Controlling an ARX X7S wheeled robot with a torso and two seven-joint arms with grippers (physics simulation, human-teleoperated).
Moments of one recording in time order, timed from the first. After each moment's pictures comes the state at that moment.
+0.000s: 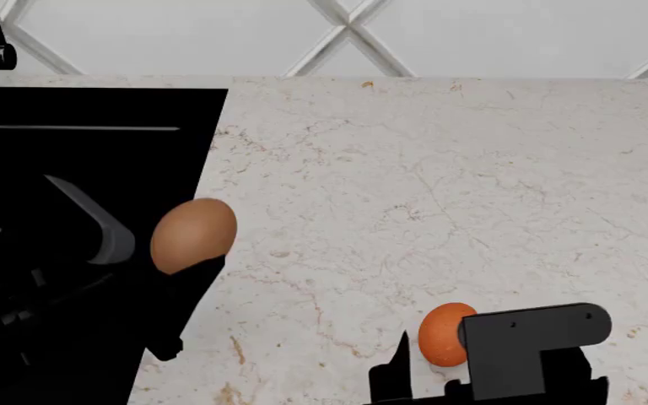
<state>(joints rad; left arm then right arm) -0.76 -0.43 0.37 0.07 -0.63 -0.79 0.32 0.33 0.39 -0.14 -0.44 0.53 0.94 0.26</state>
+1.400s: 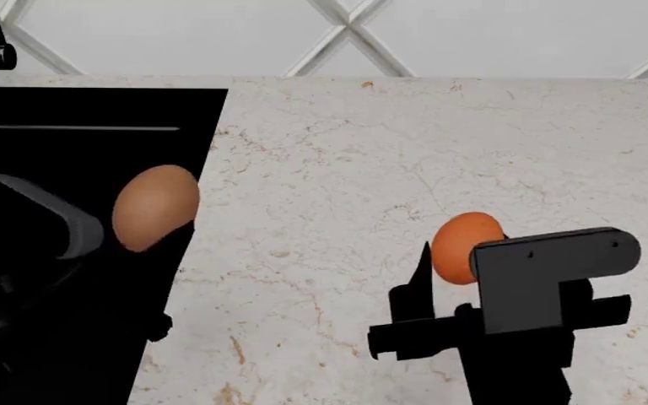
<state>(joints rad) -0.66 -0.42 0.27 0.26 -0.66 -0.79 0.09 0.47 0.42 -0.18 -0.42 0.49 0.84 0.26</state>
